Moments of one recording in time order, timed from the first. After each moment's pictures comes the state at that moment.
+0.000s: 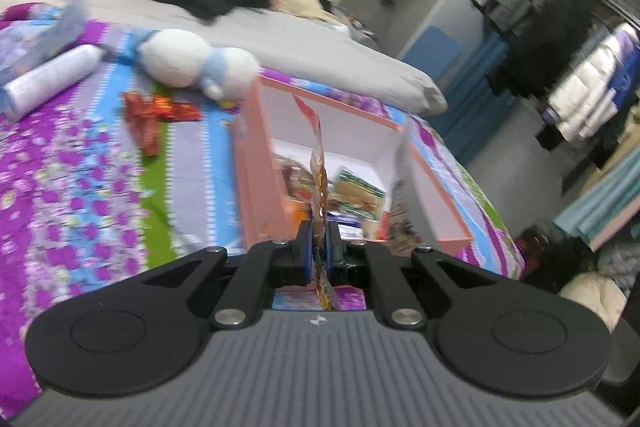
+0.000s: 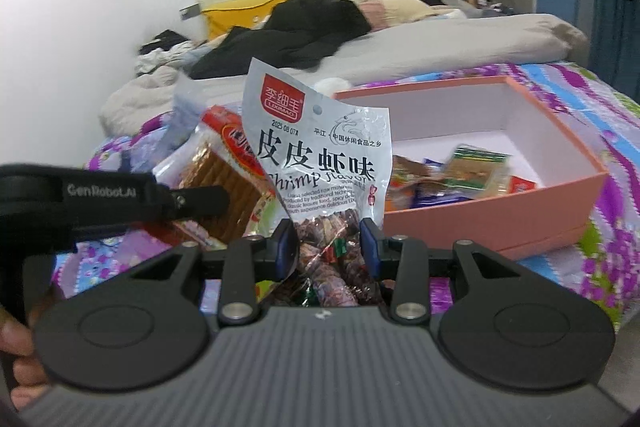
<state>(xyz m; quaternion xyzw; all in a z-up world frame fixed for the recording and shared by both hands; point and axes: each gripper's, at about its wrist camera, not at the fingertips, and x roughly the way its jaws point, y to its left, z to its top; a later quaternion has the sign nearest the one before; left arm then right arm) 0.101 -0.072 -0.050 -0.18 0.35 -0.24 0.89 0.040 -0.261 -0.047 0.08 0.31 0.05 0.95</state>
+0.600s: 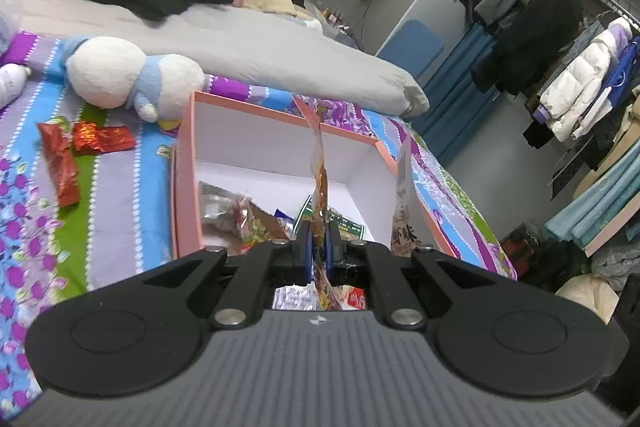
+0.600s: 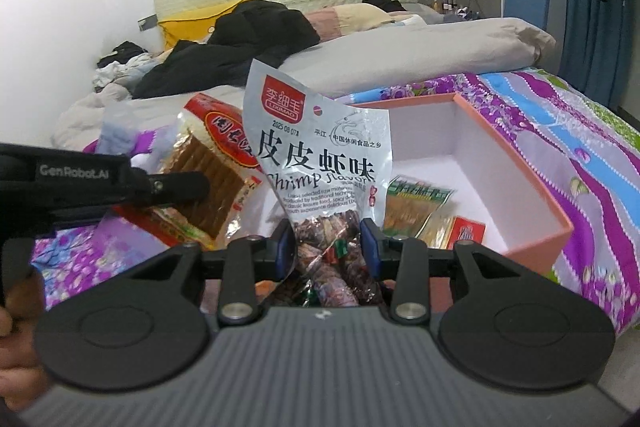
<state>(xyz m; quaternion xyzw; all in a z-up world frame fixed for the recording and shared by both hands) 0.216 -0.149 -0.062 -0.19 0.35 -0.26 0.88 0.123 -0.336 -0.059 0.07 0.30 0.01 0.95</state>
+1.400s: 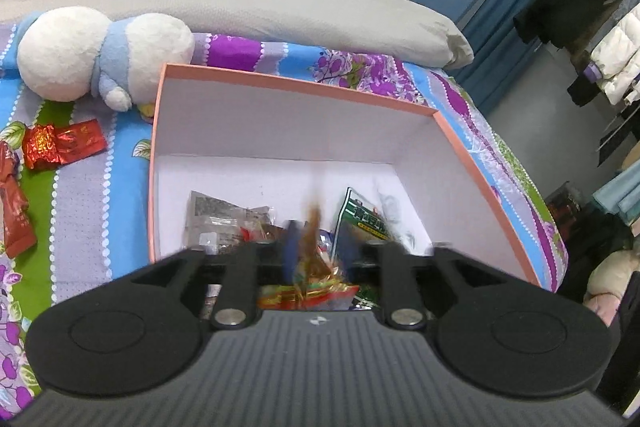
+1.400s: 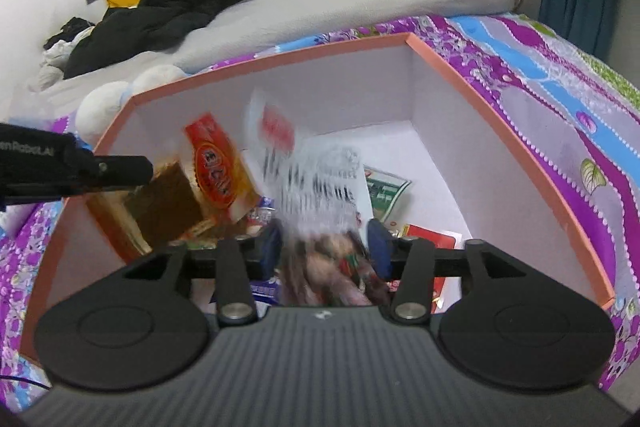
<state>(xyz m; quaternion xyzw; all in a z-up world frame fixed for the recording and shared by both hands) 0.340 -0.215 -0.120 -0.13 0.43 -0.24 0.86 0.219 -0.402 -0.126 0.09 0.37 -0.02 0.92</state>
